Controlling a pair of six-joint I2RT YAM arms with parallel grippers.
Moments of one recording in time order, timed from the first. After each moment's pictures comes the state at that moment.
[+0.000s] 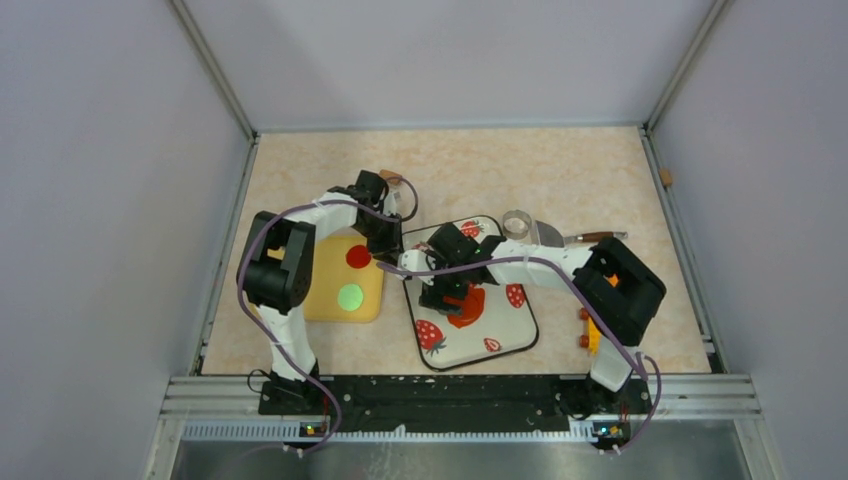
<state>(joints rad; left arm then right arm) -0.32 1.91 1.25 -0.62 0.42 -0.34 0.92 1.78 1.11 -0.40 -0.23 -0.53</state>
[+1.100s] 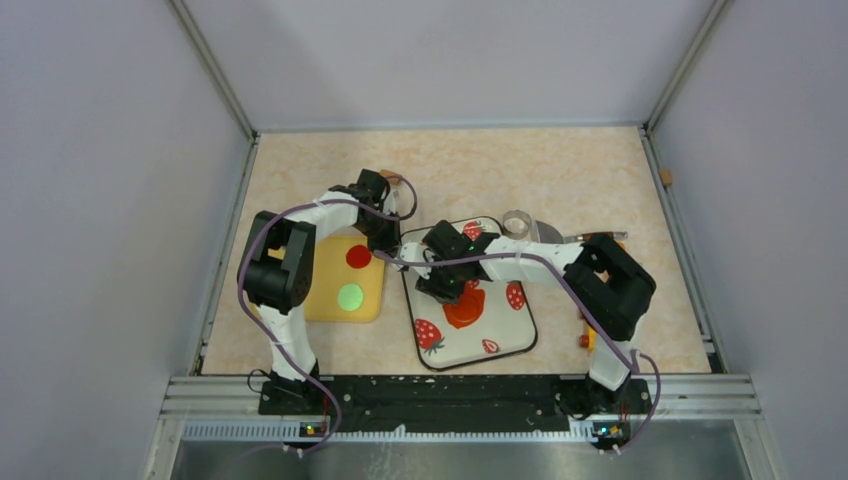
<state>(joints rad) -0.32 1.92 1.26 -0.63 0.38 -0.39 0.91 1.83 1.16 -0.42 -0.16 -0.41</state>
